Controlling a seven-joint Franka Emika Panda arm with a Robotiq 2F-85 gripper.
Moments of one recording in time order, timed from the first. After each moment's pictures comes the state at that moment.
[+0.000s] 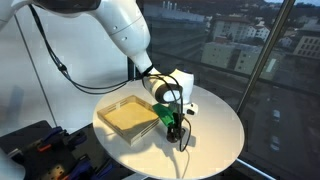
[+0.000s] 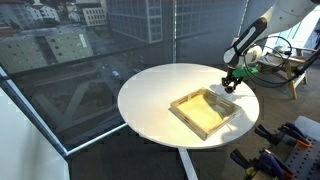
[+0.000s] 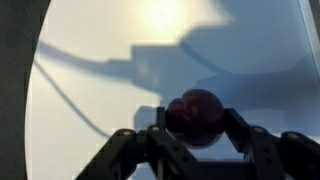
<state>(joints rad) -0.30 0.74 -0.15 -1.86 0.08 2.53 0.01</state>
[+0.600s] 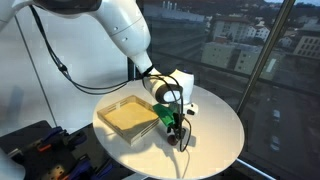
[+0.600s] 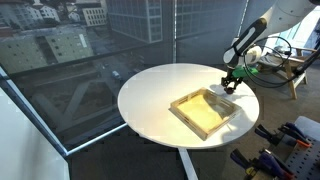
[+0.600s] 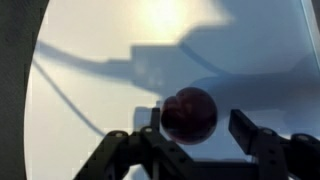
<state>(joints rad) -0.30 0.75 -0.15 -1.85 0.08 2.53 0.01</state>
